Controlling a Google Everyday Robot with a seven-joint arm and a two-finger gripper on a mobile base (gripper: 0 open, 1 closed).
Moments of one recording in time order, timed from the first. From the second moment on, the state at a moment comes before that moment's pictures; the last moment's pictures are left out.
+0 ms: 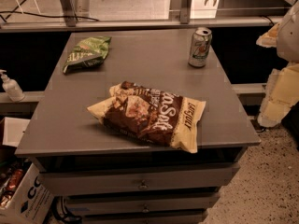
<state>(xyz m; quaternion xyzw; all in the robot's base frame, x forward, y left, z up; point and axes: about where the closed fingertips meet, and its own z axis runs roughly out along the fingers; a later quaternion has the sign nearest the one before) 0.438 -0.217 0.976 -0.60 0.78 -0.03 0.16</state>
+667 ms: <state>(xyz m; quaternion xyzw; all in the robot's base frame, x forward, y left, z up) 0.447 -0.223 0.959 -0.59 0.78 -0.02 0.18</state>
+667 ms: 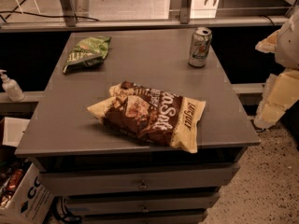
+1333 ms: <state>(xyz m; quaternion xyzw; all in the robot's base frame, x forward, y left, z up) 0.514 -0.237 0.924 -0.55 0.80 0.01 0.26</state>
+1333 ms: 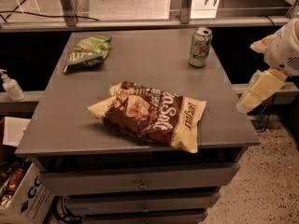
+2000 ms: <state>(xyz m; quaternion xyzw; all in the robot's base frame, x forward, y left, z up) 0.591 -0.240 0.884 -0.49 0.81 0.02 0.33</state>
